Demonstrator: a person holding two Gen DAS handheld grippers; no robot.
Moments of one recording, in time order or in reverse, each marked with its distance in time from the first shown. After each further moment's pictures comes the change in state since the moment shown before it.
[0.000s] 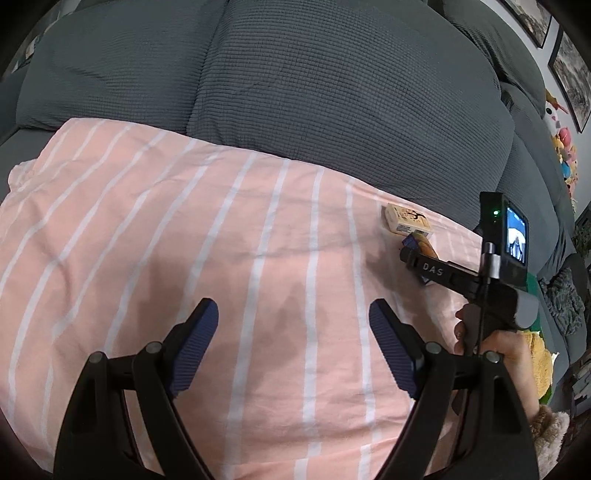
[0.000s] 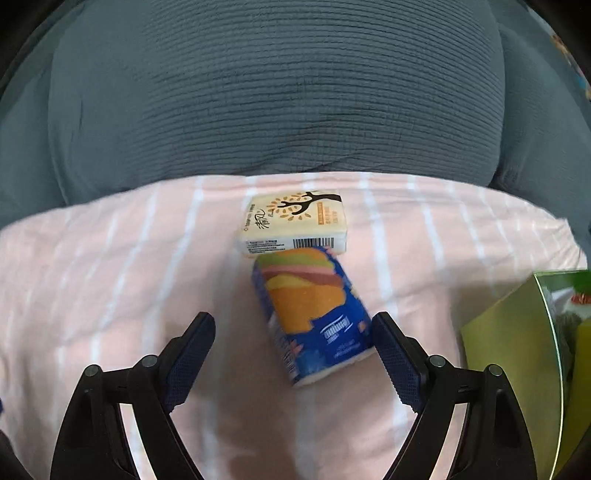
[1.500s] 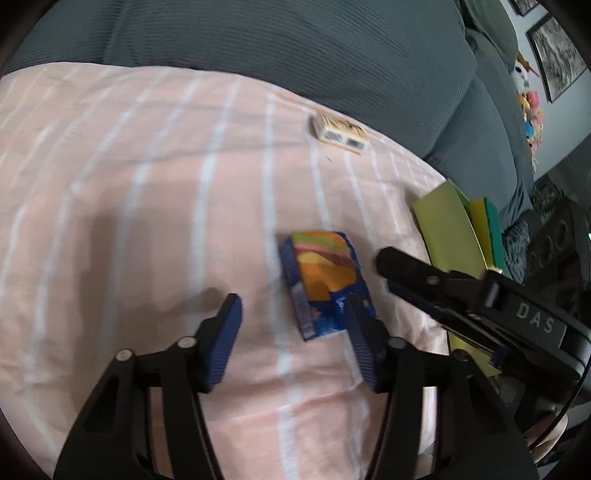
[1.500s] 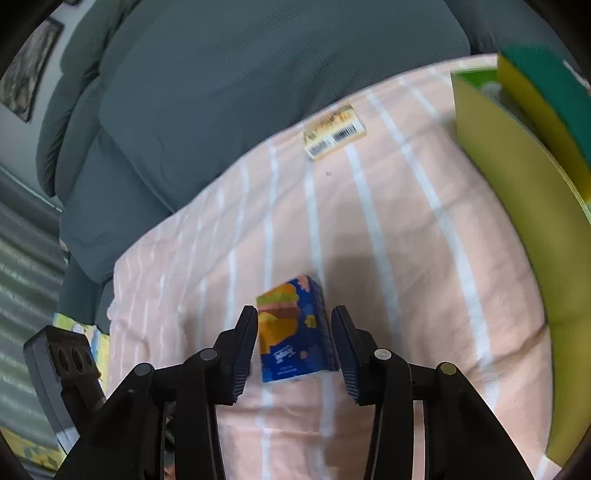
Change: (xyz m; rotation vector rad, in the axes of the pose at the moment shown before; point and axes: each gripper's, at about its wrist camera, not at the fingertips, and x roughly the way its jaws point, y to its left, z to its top) left arm 0.039 -0.047 -0.042 0.034 0.261 -0.230; right arm -0.077 -0.032 -0.085 0.362 0.134 0.461
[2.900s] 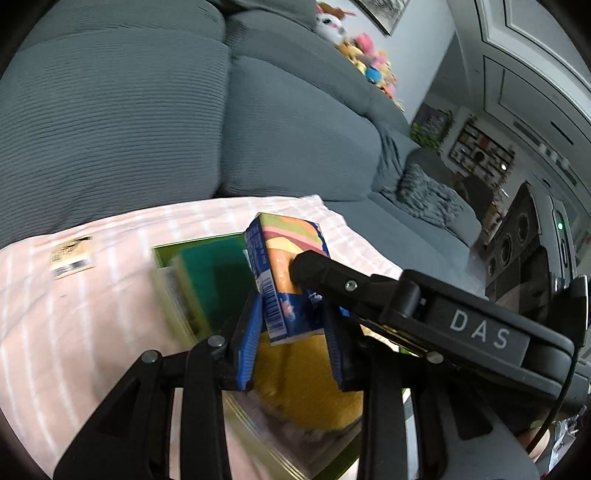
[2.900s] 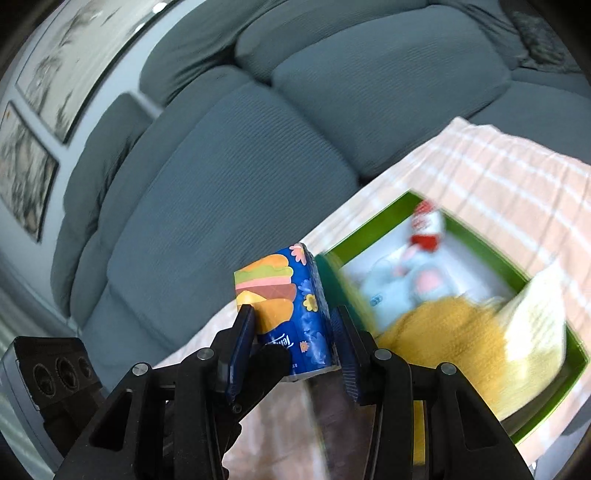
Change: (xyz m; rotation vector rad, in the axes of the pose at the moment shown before) left arm 0.036 -0.256 0.017 0.498 -0.140 -0.311; right arm -0.192 -0.131 0.034 0.196 -0.484 0.003
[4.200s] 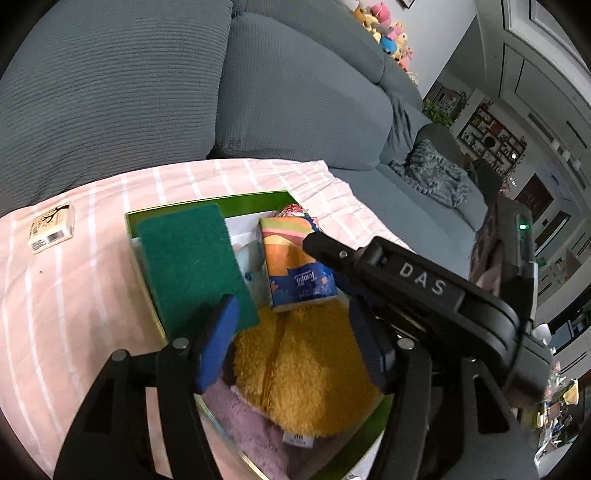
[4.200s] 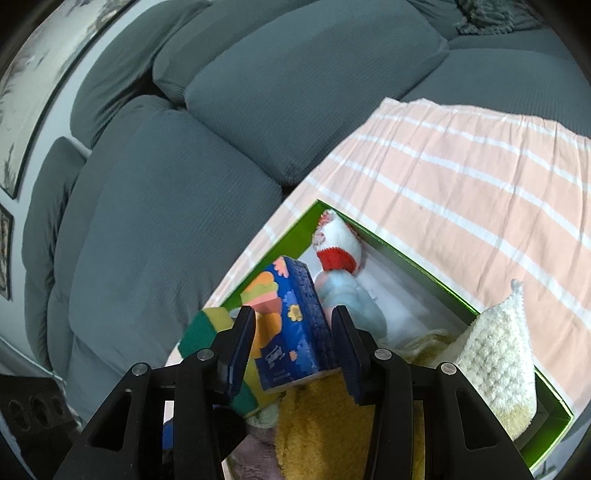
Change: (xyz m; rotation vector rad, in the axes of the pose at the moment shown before) left arm 0.030 -0.007 -0.005 -0.050 0.140 0.010; right arm 0.027 -0.067 0.019 0.161 -0.017 -0.116
